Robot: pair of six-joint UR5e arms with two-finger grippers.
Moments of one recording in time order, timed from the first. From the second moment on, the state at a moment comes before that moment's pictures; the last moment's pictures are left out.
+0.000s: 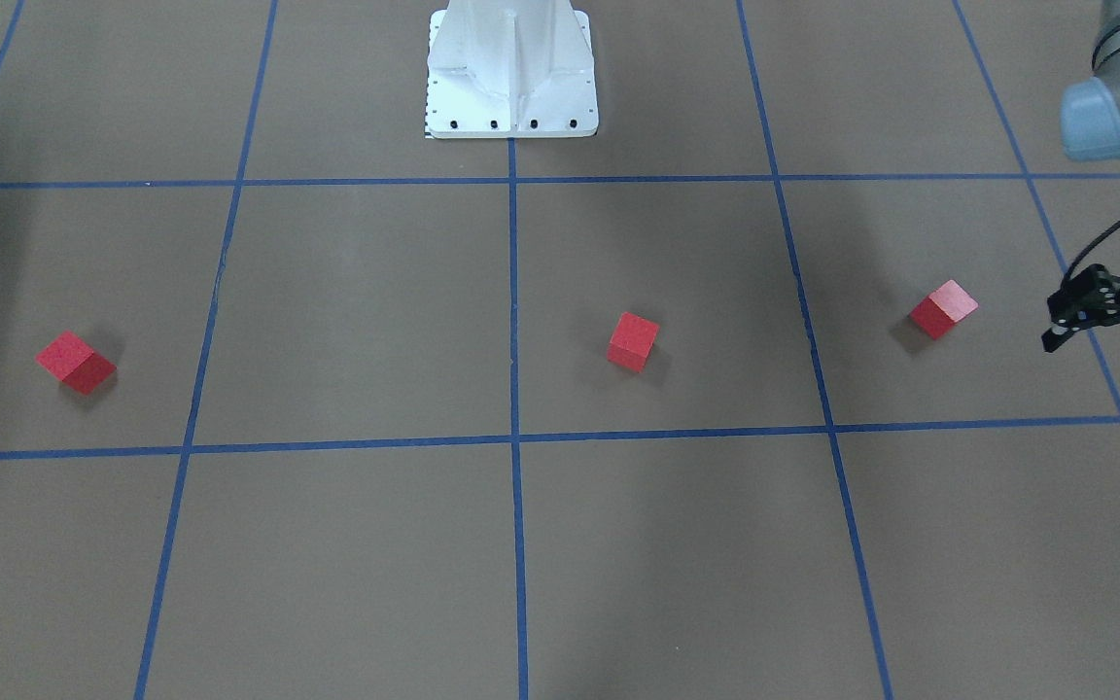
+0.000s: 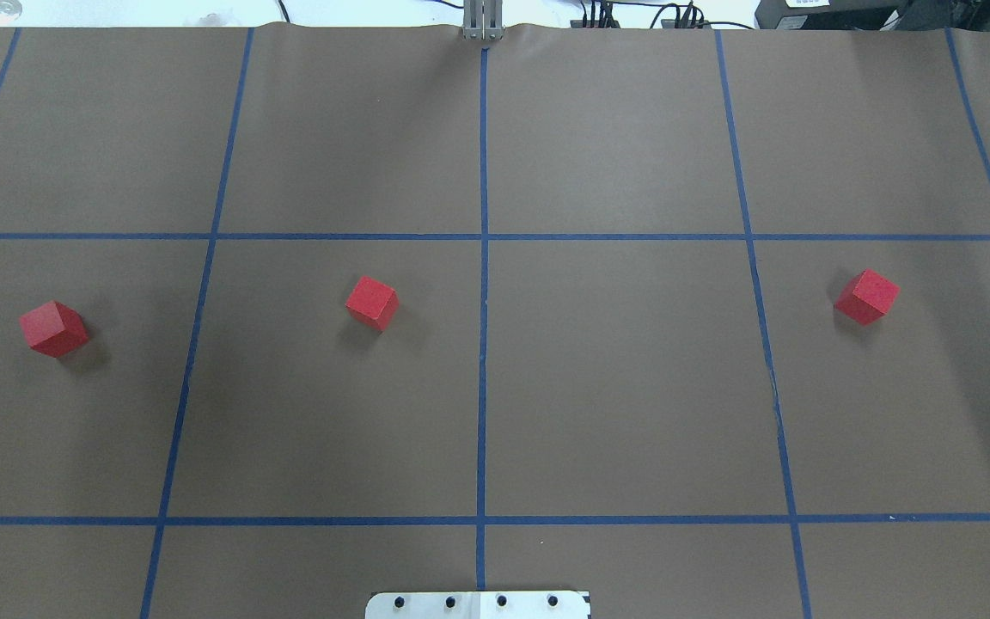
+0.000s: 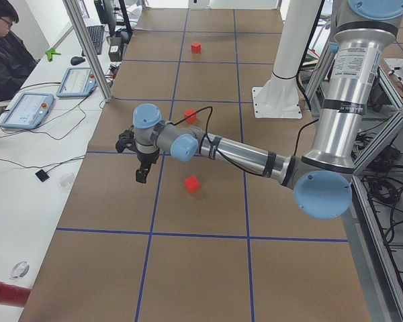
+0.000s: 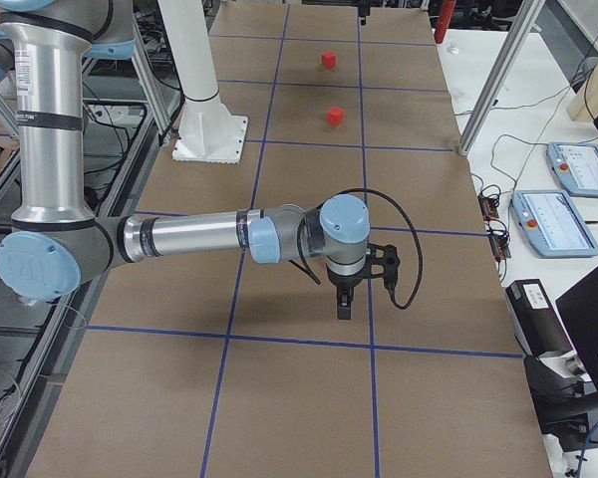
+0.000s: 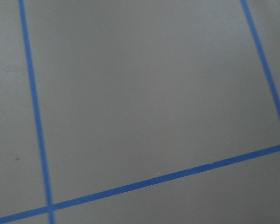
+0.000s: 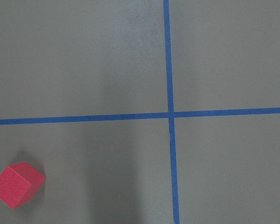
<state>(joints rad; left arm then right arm) -1.21 -1.80 -1.72 -1.80 -2.26 -0.42 1.56 -1.62 1.76 -1.53 2.37 0.20</state>
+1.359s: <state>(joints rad) -0.54 -2.07 -1.73 -1.93 -1.71 -1.05 1.49 -1.61 1.75 -1.53 2.38 0.22</state>
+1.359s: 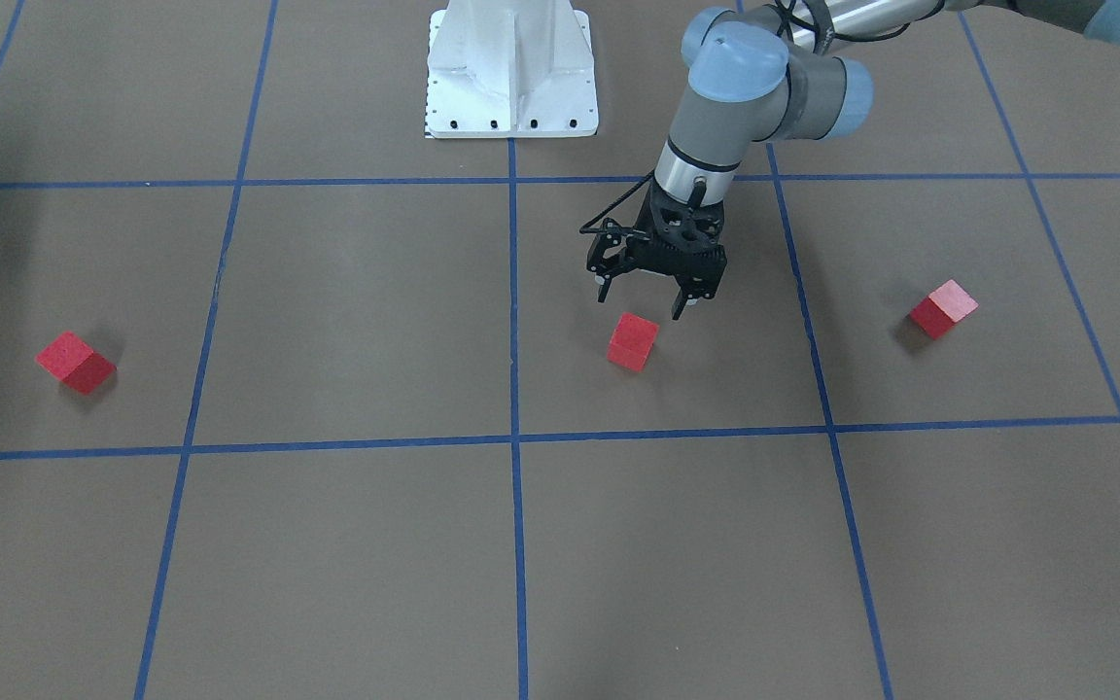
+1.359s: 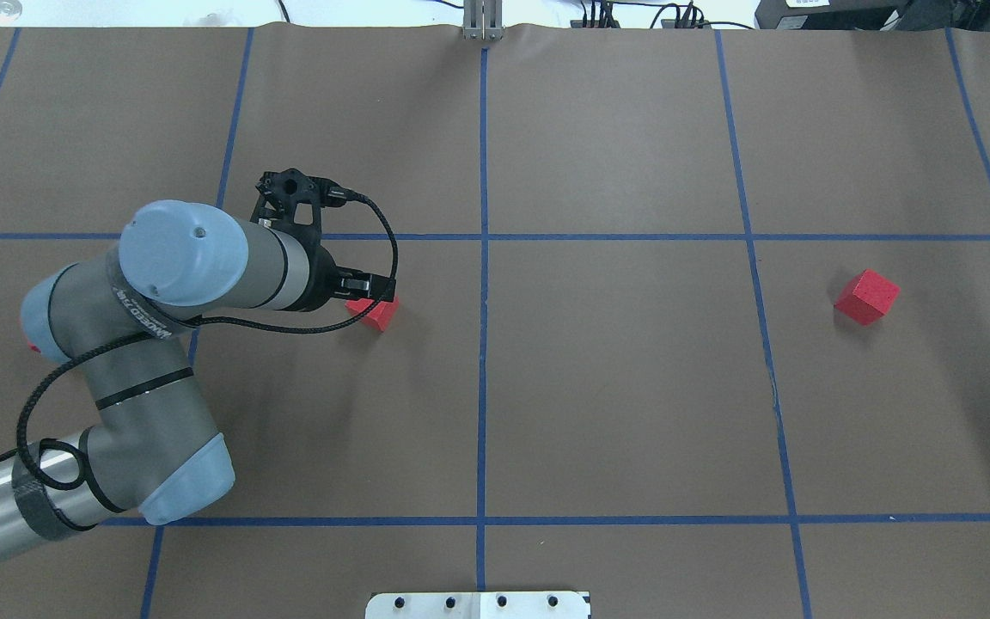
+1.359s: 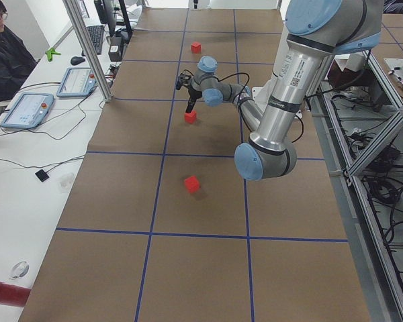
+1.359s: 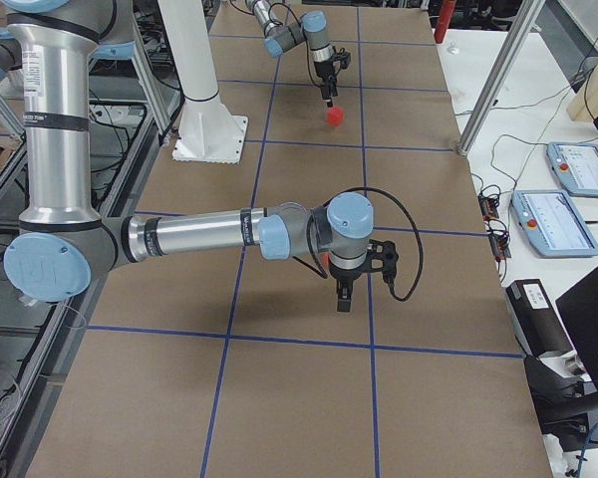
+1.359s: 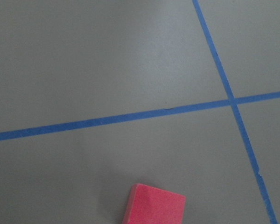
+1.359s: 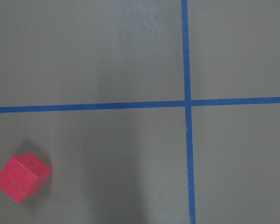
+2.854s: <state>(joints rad) -0.53 -2.11 -1.59 -1.94 -1.70 -1.01 1.50 -1.60 1.74 -1.53 2.39 0.22</state>
